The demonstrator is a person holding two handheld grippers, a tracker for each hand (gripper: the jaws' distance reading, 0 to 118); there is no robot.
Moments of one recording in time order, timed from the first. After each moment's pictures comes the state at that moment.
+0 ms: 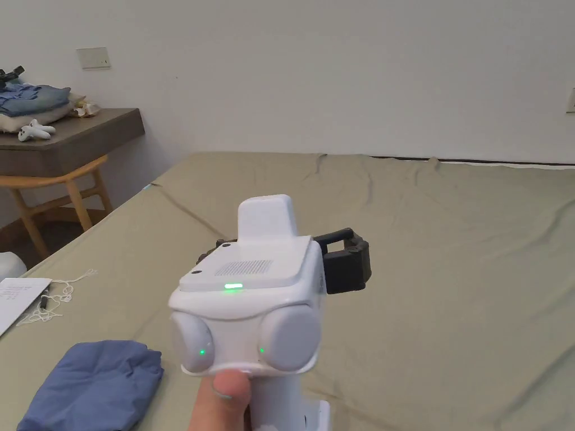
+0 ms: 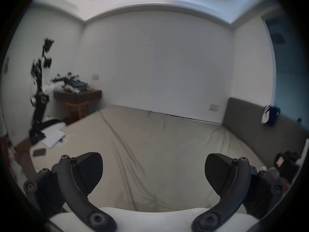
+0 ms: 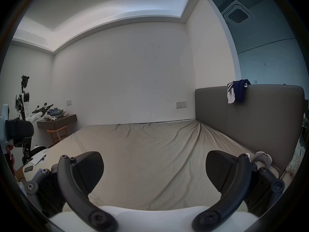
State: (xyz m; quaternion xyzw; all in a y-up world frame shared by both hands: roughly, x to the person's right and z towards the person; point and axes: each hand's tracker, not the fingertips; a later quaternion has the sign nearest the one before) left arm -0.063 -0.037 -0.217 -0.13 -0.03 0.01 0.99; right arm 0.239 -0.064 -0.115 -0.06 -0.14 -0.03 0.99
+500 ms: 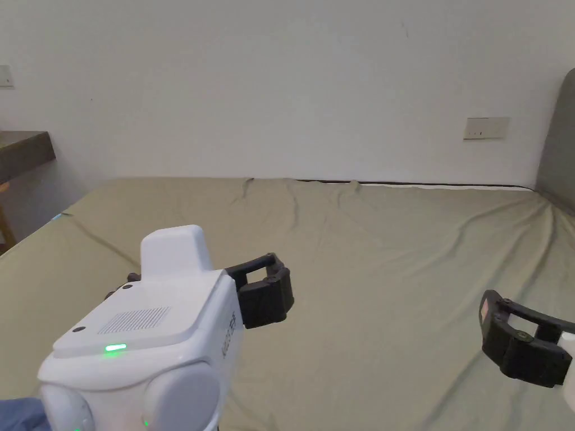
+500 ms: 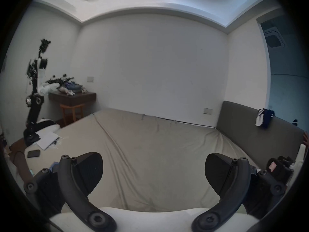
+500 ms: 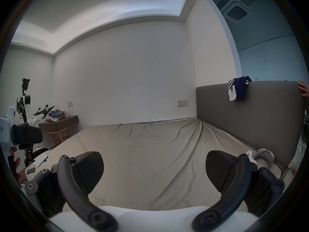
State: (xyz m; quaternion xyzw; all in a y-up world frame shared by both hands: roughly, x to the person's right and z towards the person) left arm -0.064 -0.029 -0.209 -0.11 -0.05 0.04 0.99; right arm 0.240 -0.066 -0.112 -0.05 -0.15 -0.04 0.99
